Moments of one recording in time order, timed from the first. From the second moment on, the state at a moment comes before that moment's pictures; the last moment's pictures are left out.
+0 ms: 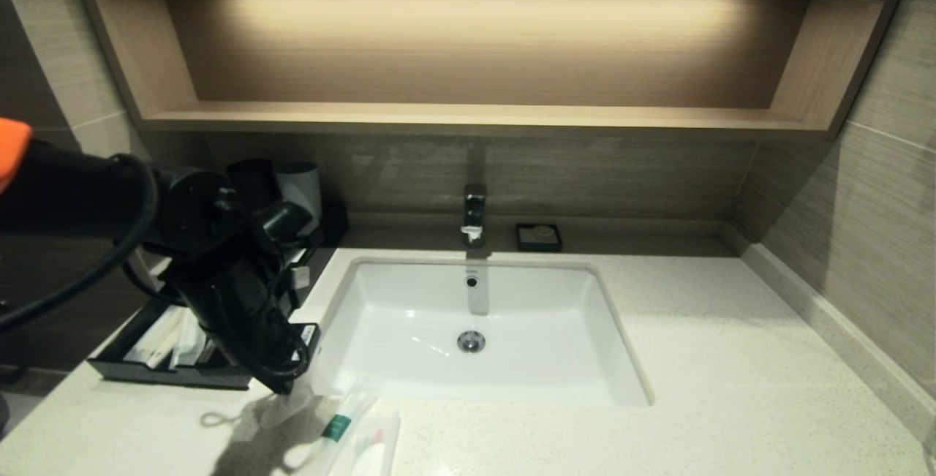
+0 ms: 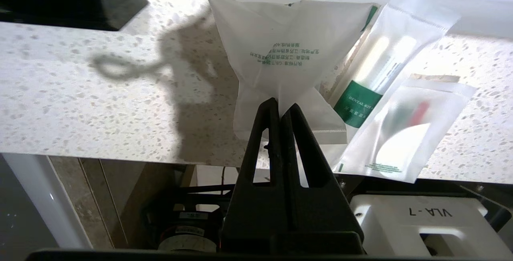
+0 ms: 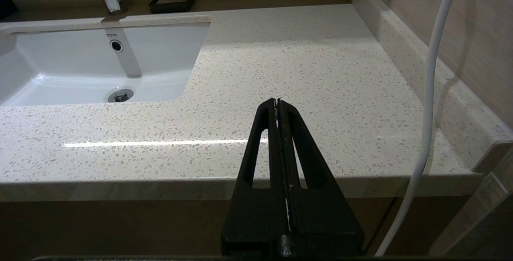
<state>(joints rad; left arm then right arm) -0.30 1.89 -1.34 0.88 -0.01 -0.30 0.00 0.00 0.00 -0.01 -0.01 0.06</state>
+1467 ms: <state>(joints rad) 0.29 1.90 -1.51 0.82 0.15 -0.12 0.00 0.00 0.00 -0.01 -0.01 0.06</state>
